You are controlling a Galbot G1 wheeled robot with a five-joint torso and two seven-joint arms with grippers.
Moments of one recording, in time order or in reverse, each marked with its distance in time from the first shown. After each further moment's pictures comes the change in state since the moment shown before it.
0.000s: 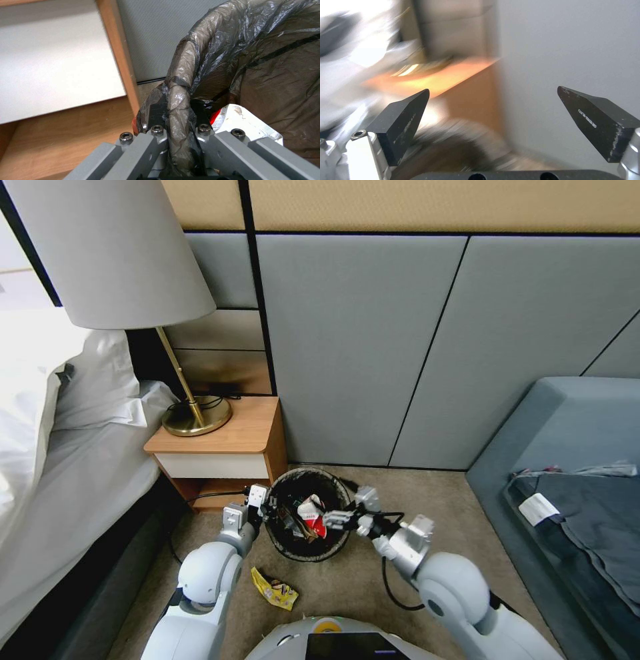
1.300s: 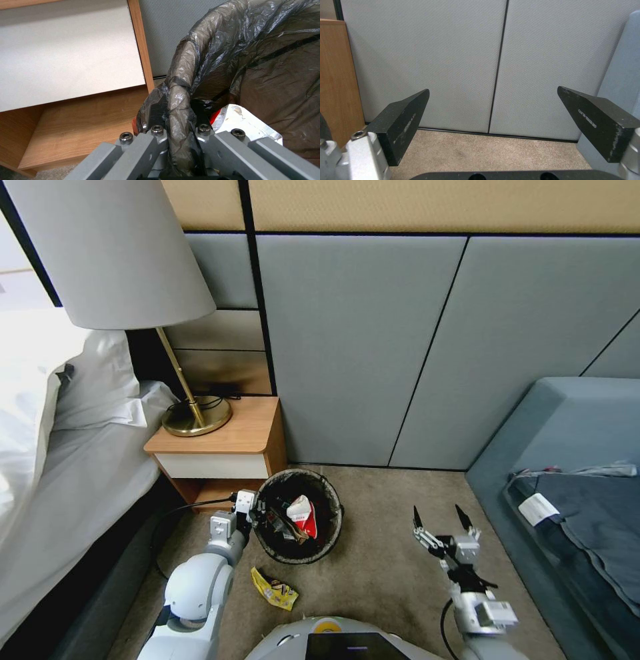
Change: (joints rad) left arm 0.088 -0.044 -0.039 -0.069 0.051 -0.008 -0.009; right arm -0.503 0.300 0.286 -0.227 -0.332 0.590 0.026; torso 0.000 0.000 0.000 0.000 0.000
